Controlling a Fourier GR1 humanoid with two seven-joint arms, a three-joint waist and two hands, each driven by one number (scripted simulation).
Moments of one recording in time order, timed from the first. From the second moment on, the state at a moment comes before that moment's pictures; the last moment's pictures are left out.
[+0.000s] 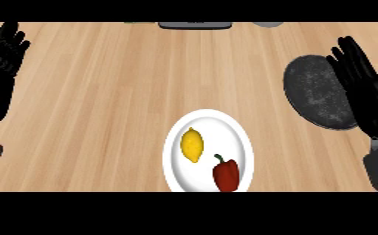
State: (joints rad) left arm -0.26 0.63 -0.03 -1.60 0.22 0.23 0.14; right arm -0.20 -0.48 0.02 -1.66 -0.33 -0.10 0.14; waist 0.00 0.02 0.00
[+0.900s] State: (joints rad) left arm -0.22 0.40 -0.09 -1.48 0.24 0.24 0.05; right arm -0.04 -0.59 0.24 -1.55 -0.06 0.25 -0.42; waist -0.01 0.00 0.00
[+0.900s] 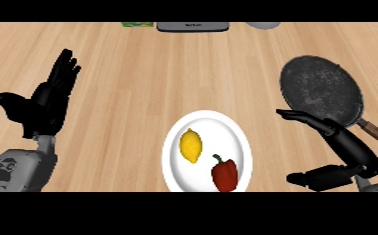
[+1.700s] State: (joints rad) left arm -0.24 0.35 -0.08 -1.44 0.20 0.22 0.04; right arm -0.39 -0.75 0.23 -1.78 -0.03 0.52 0.08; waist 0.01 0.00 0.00
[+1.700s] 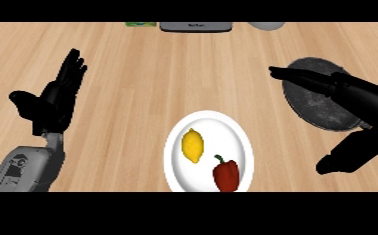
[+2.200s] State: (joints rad) left arm -0.23 0.32 -0.05 -1.45 0.17 0.19 0.05; right arm -0.42 -0.56 0.30 -1.89 -0.06 0.60 0.31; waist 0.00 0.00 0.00
